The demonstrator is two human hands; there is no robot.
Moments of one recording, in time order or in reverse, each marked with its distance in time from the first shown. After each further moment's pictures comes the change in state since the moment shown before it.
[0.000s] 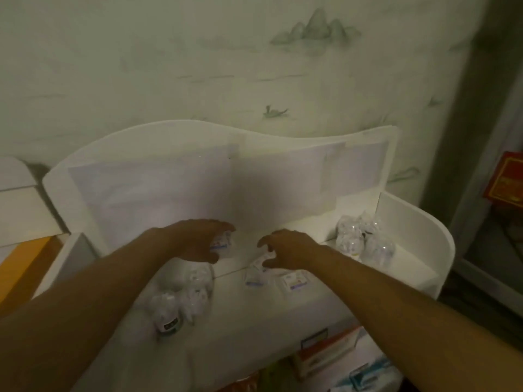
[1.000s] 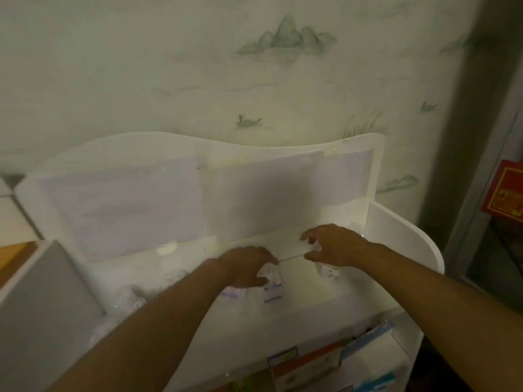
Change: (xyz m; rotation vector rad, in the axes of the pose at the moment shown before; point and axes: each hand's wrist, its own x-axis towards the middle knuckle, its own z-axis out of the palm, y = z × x) left_hand 0.090 0.124 0.043 -0.017 0.040 0.153; right_hand -0.062 0.134 -0.040 0.068 0.067 0.104
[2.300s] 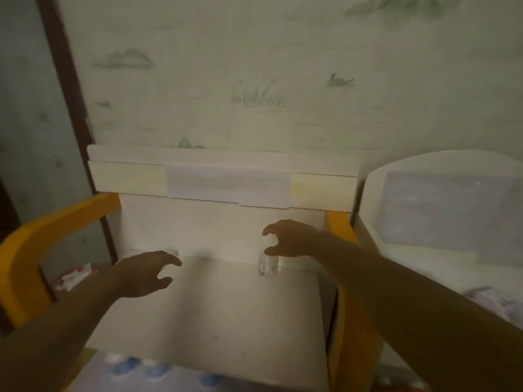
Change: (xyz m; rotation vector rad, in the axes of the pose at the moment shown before) left_hand -0.724 -0.334 0.073 -0.128 0.063 -0.860; right_hand 0.049 -0.689 0.109 -0.135 -0.122 -0.524
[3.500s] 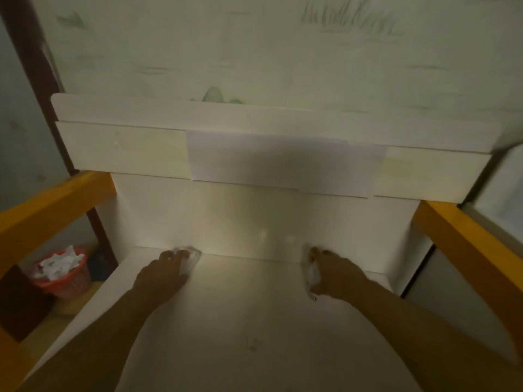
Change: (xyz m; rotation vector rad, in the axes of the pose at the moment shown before) left_hand 0.176 -0.162 0.141 -0.219 0.050 -0.164; right_hand 0.125 -0.009 0.138 0.075 -0.126 0.378
